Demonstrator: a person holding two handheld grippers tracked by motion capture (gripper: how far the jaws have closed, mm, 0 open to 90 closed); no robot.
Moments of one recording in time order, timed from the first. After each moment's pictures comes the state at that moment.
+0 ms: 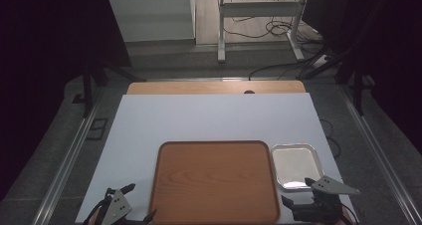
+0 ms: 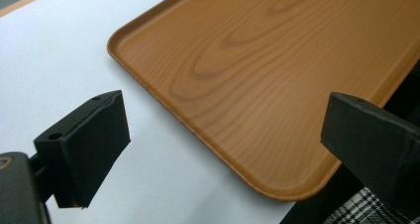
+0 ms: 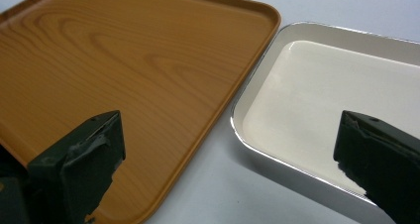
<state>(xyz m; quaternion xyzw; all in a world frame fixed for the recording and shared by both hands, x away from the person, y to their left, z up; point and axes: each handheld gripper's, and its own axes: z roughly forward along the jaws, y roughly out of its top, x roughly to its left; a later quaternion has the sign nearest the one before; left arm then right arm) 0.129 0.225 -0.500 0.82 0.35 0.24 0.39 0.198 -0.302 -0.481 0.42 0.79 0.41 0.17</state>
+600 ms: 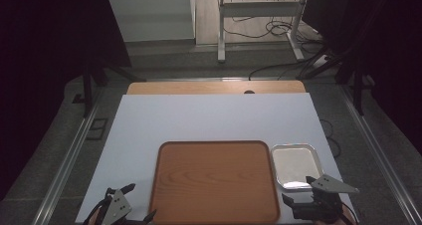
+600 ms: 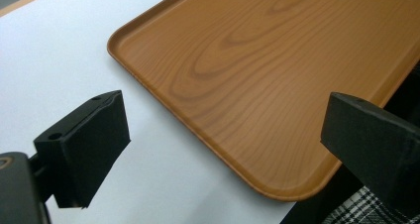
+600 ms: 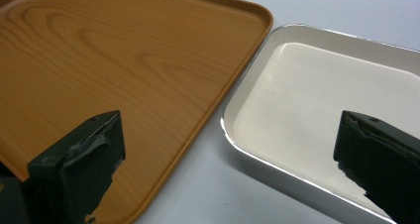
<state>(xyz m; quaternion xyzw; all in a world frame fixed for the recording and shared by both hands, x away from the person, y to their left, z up) 0.129 0.224 -0.500 0.82 0.35 0.24 0.39 0.202 -0.303 -0.480 0.42 0.79 0.40 0.19</state>
